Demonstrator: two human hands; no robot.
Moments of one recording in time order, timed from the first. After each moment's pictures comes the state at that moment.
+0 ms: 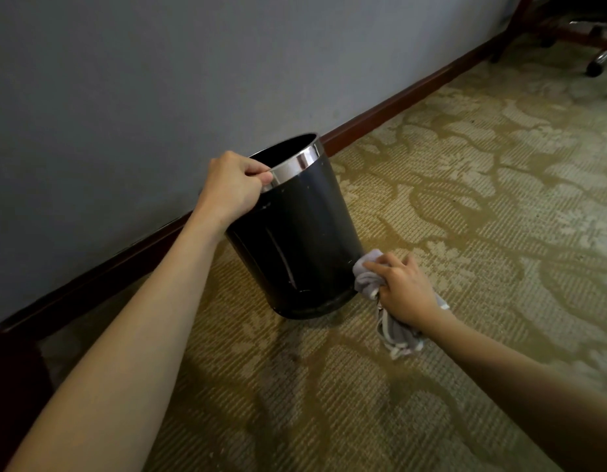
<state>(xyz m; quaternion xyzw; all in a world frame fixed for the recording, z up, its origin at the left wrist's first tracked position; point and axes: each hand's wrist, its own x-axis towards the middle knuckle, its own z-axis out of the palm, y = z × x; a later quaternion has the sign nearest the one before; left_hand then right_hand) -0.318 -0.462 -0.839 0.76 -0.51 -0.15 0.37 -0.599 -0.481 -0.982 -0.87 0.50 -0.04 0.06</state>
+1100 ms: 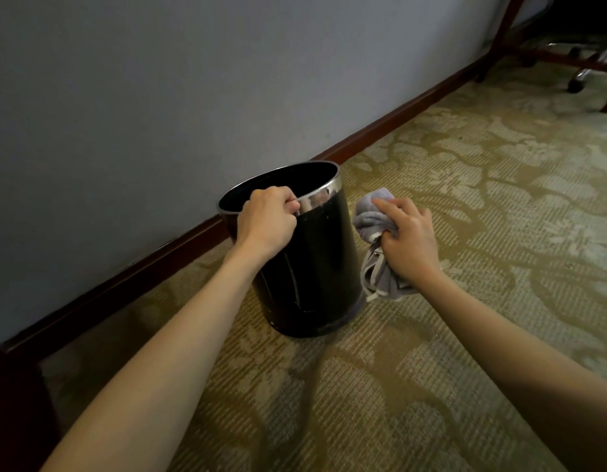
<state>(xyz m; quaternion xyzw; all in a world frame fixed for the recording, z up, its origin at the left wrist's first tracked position) -0.380 -0.459 -0.846 0.75 -0.58 -0.06 0.31 -0.594 -0.517 -0.908 -0.78 0.52 -0.34 0.11</state>
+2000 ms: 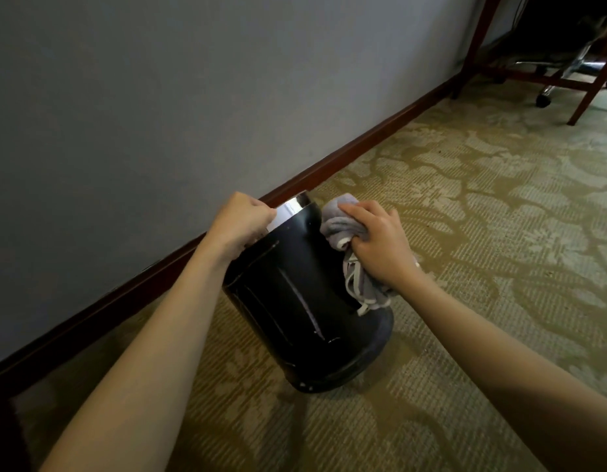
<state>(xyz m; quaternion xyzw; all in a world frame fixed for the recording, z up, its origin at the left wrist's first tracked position) -0.363 -0.484 -0.821 0.76 -0.47 -0.29 0.33 -0.578 -0.525 -0.878 -0.81 0.47 -0.32 0.13</state>
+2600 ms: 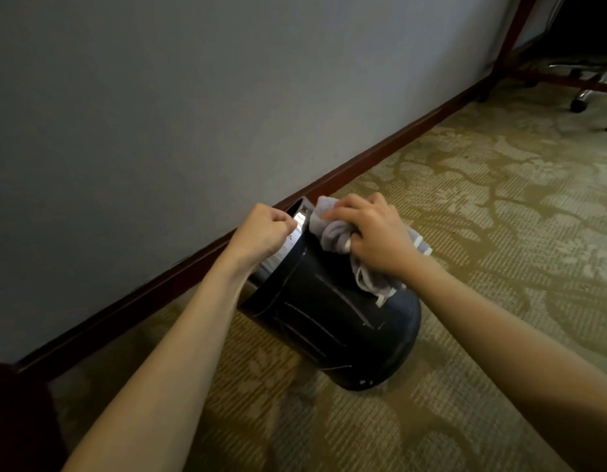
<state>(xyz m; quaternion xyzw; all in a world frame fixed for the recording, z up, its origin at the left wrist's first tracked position) -0.347 -0.460 -0.830 0.72 -0.51 -0.30 0.37 -0.532 -0.520 -0.844 -0.90 0.38 -0.22 0.09</state>
